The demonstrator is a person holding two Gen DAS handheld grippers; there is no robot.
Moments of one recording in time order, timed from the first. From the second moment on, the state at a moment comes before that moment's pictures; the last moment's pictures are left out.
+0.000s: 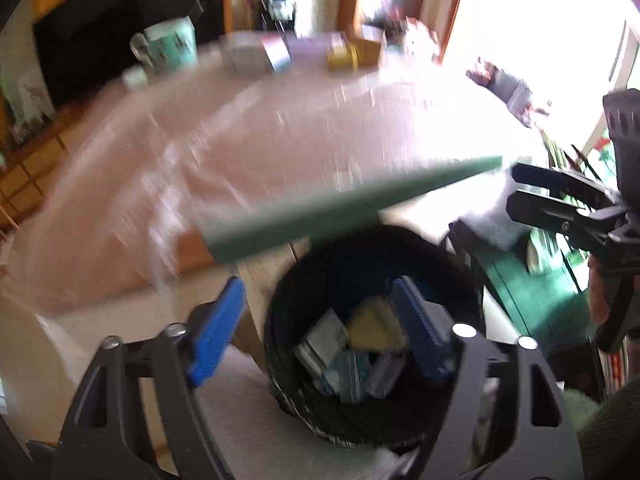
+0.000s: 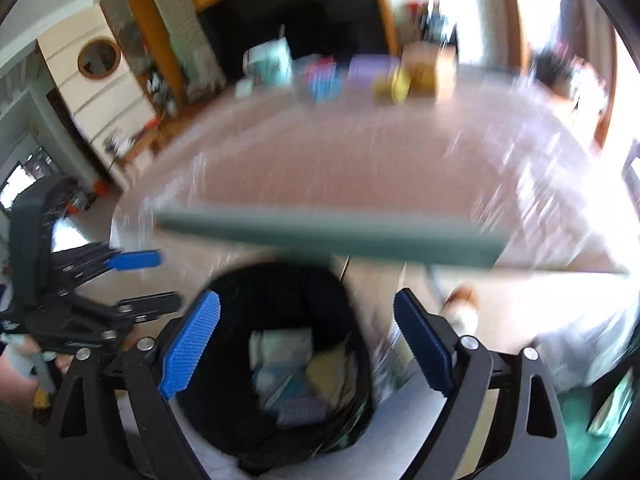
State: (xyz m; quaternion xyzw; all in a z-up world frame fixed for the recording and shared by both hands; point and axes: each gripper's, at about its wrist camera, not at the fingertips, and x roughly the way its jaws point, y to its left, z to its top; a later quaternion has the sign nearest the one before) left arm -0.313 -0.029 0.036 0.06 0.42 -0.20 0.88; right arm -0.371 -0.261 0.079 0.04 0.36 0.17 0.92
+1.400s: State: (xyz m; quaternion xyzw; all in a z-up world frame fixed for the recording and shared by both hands) left arm 0.034 -0.087 0.030 -0.02 0.49 -0.09 0.87; right arm -0.078 -0.229 0.043 0.07 0.46 0.07 0.88
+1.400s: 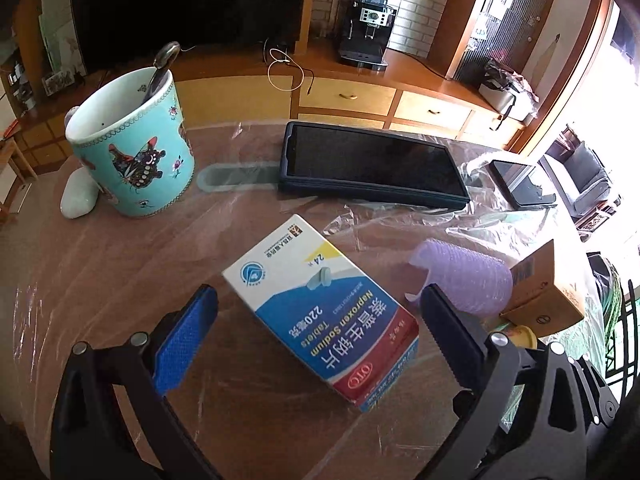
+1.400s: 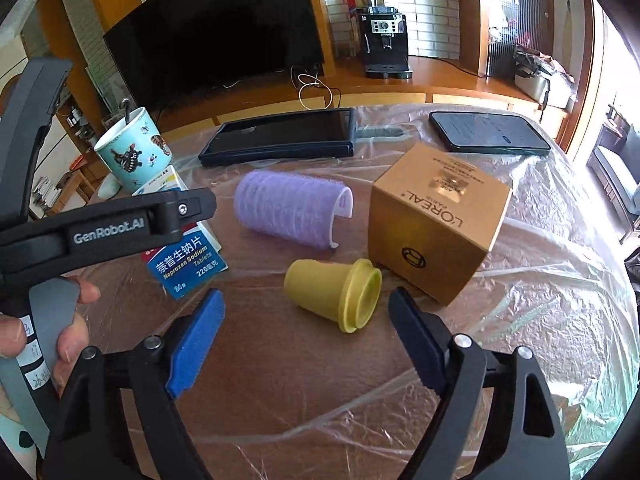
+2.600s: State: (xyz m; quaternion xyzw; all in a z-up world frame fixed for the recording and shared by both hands) left arm -0.012 -0.070 0.051 0.01 0.44 -0.13 0.89; right arm -0.101 -0.233 0.049 0.07 0.44 0.12 0.89
